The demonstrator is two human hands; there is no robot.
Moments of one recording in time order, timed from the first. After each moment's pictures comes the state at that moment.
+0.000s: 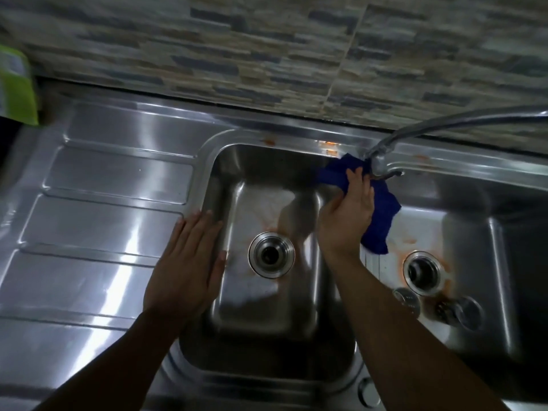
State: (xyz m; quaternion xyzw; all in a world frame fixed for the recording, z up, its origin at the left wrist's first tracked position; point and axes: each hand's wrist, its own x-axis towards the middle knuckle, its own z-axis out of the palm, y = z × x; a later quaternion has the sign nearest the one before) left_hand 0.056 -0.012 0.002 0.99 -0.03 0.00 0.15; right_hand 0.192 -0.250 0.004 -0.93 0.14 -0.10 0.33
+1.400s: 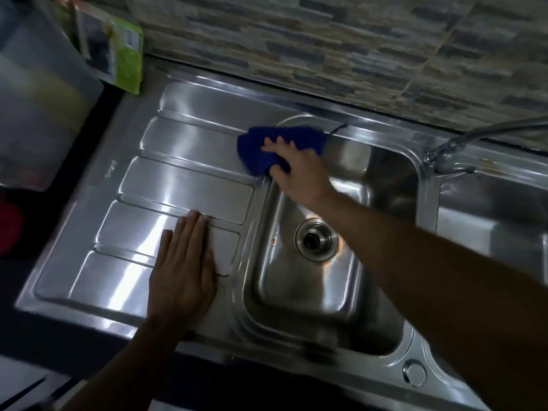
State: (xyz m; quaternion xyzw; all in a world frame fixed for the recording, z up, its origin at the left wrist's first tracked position) left_hand -0.041 0.054 0.010 0.98 0.12 0.06 0.17; right_hand 0.203 -0.106 0.030 -0.89 -0.28 0.14 0.34
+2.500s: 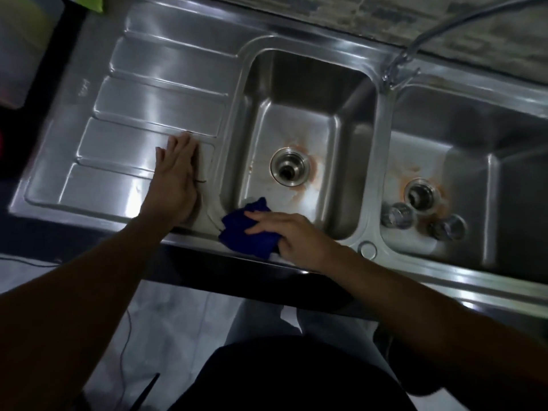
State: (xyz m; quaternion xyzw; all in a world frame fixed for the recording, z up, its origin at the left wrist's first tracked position) left_hand -0.052 0.048 0.014 0.96 0.07 -0.01 0.28; right_hand -0.031 -0.238 0.021 -0.78 -0.41 0.28 0.38
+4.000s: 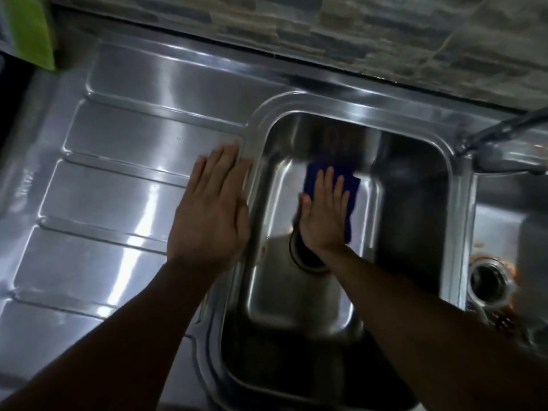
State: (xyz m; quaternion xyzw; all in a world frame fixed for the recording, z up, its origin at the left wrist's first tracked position) left_hand 0.110 0.030 -0.006 0.98 0.02 0.08 0.19; right_hand 0.182 -0.168 -0.152 -0.98 -0.06 0.11 0.16
